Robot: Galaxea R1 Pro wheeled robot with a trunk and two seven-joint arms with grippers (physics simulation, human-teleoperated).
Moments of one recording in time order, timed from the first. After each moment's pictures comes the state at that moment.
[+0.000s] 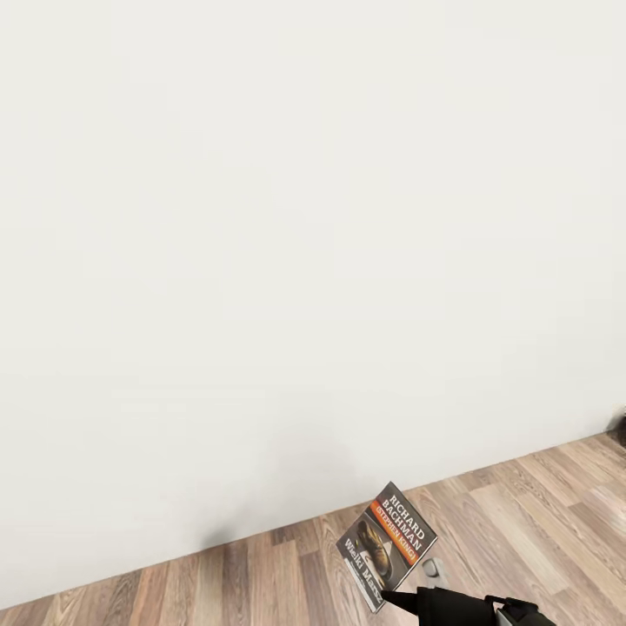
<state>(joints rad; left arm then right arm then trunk) -0.38 0.06 -0.36 -0.02 0.27 -0.12 -0.42 -0.47 -0.19 0.19 -0.22 -0.38 0.22 1.15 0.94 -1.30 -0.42</state>
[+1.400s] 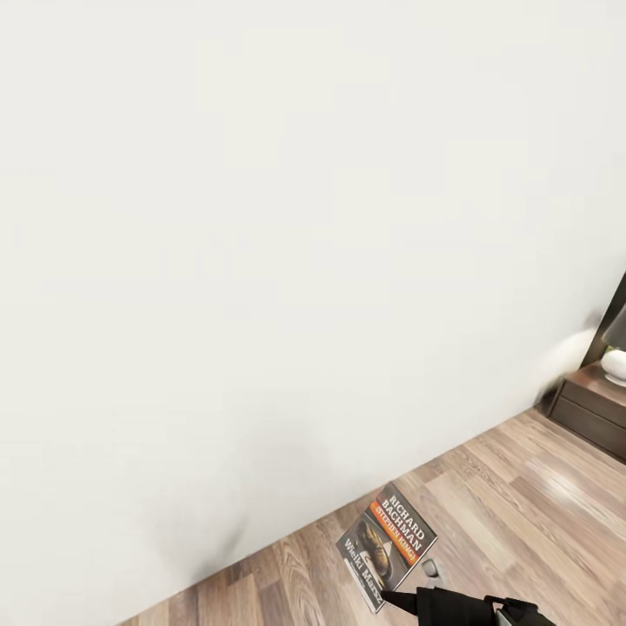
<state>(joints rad) -0.38 0.05 -0.36 -0.02 0.27 -0.12 -0.42 -0.47 -0.19 0.19 -0.22 -0.38 0.22 1.15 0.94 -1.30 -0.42</state>
